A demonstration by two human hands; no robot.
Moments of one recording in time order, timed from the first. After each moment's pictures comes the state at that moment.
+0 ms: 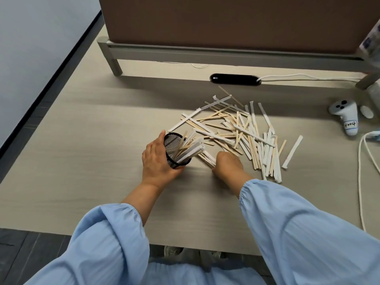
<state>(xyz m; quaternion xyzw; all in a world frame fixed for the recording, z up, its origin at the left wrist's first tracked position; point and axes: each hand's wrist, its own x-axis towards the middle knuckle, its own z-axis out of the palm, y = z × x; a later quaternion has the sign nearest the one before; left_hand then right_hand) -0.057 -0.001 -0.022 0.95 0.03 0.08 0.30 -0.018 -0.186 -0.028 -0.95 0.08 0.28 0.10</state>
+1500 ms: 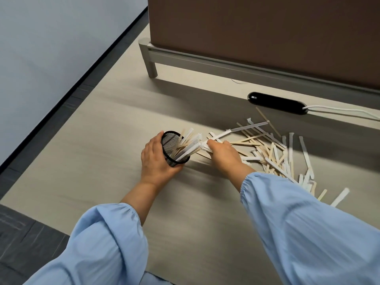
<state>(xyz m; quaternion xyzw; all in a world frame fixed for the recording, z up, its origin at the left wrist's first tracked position) -0.002 0.046 -0.024 0.93 0.16 0.13 0.30 0.085 -0.125 -0.025 -0.96 -0.14 0.21 0.15</state>
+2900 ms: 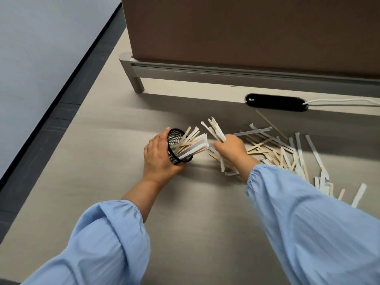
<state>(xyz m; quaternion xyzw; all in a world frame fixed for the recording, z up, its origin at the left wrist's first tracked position) 0.084 0.090 -0.033 0.95 0.04 0.11 0.28 0.155 -0.103 -0.033 -0.91 0.12 0.22 0.33</state>
